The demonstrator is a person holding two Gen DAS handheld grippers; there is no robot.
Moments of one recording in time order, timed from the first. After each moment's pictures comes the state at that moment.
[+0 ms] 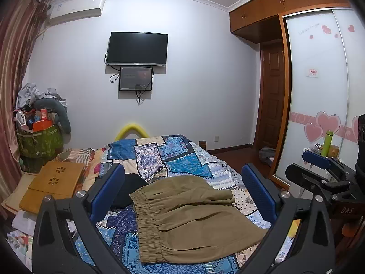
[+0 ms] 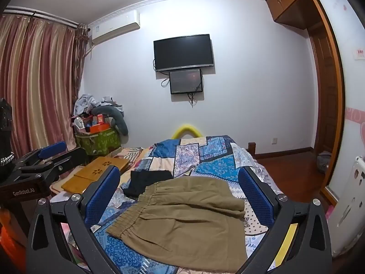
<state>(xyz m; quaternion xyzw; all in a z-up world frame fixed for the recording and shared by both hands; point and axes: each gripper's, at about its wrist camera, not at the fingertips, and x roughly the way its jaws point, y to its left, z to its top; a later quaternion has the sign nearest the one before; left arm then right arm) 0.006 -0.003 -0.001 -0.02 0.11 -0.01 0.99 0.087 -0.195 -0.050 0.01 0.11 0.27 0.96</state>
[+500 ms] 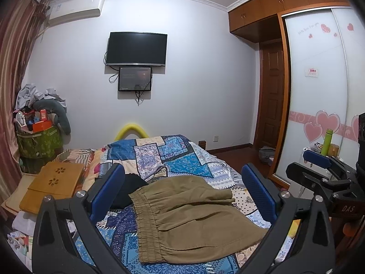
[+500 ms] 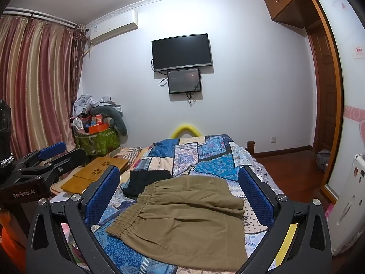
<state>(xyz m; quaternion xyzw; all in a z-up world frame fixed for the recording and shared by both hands) 0.007 -0.001 -0.006 -0.02 0.11 -0.01 0.99 0.087 -0.198 -0.054 0.01 0.11 0.26 0.96</state>
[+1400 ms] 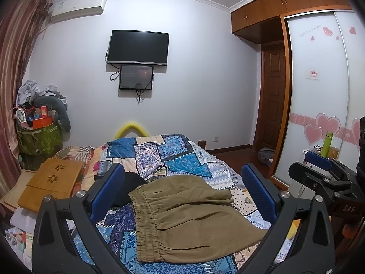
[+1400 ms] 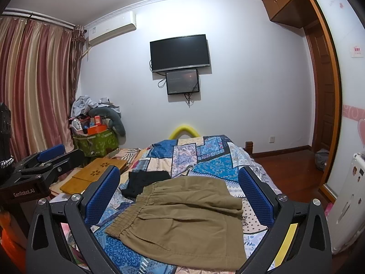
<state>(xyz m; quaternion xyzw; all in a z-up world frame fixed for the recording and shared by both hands) 0.006 0.001 -0.006 -0.03 0.11 -0.01 0.99 0.088 -0.207 -0.053 0.02 0.11 0.26 0.96</state>
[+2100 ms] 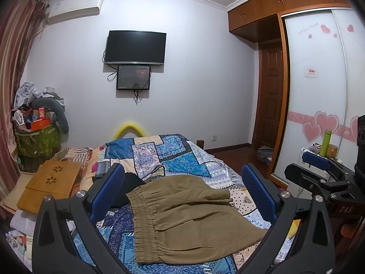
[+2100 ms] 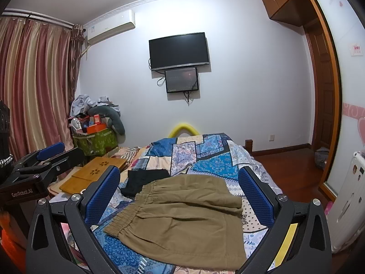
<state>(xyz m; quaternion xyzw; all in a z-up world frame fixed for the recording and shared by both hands) 0.009 -0.001 -0.007 -0.03 0.11 -0.02 0.99 0.090 -0.210 -0.052 0.02 0.11 0.26 0.96</state>
